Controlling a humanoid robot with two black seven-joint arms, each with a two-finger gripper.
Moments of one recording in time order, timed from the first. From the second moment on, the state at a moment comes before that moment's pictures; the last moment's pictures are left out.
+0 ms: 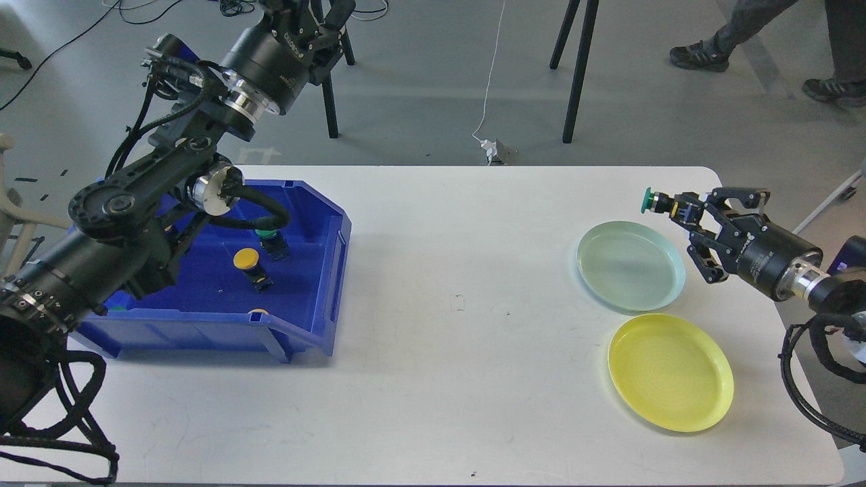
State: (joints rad) left arm -0.94 0.30 -0.67 -0.92 0.55 -0.12 -0.49; right arm 0.46 -0.74 0.64 1.02 -0.14 0.32 0.08
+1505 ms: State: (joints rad) left arm -0.97 0.32 -0.66 -0.91 0.59 -0.13 -0.49; right arm 0.58 -0.68 1.12 0.85 -0.13 0.43 0.03
